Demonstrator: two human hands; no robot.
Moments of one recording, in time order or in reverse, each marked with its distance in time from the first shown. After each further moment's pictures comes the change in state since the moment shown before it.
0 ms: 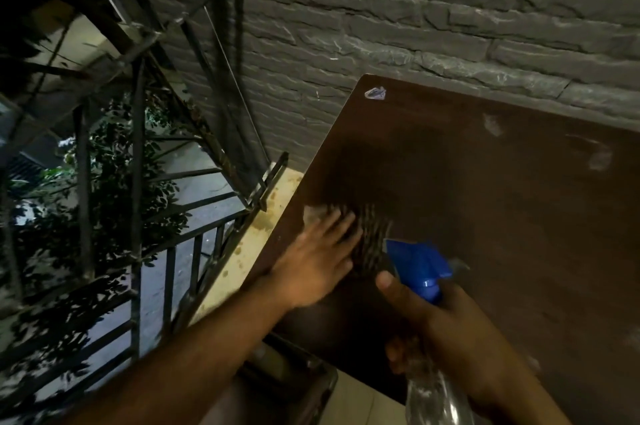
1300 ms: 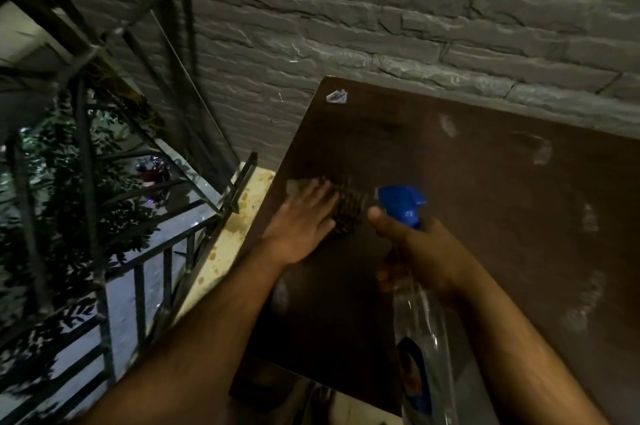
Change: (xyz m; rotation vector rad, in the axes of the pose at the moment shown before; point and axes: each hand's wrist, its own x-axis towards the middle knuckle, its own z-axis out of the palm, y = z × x) left_hand 0.091 -0.026 -0.005 0.032 -0.022 -0.079; right_hand 0.056 -0.045 -0.055 -0.035 0.084 -0.045
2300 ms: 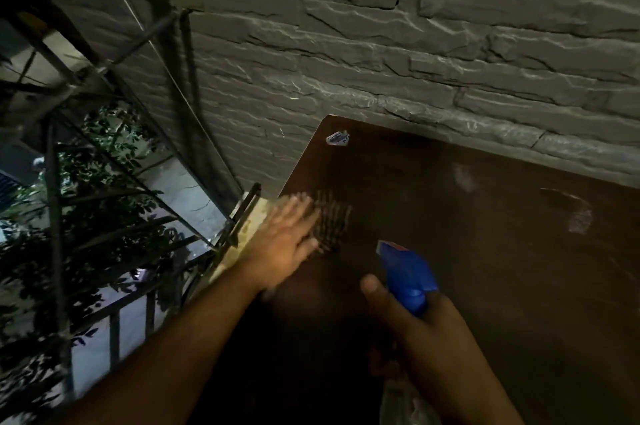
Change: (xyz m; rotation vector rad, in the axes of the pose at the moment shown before) left_hand 0.060 -0.039 -0.014 -0.108 0.030 -0.094; right_hand 0.037 -0.010 -0.018 0.007 0.046 0.004
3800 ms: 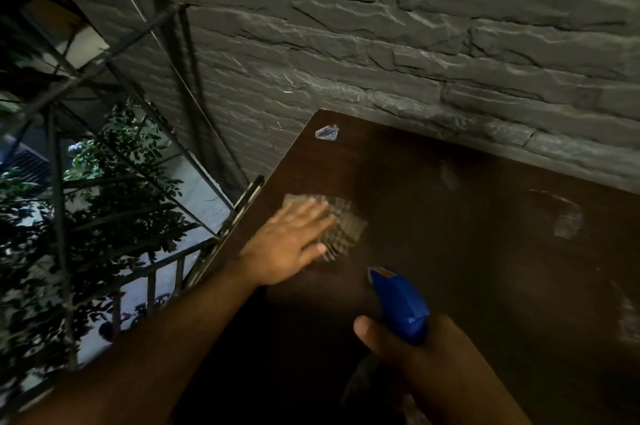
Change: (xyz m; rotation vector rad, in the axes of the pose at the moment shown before) left_hand 0.006 0.047 0.002 0.033 -0.026 0.120; right_hand 0.000 0.026 -0.067 -0.273 -0.123 0.025
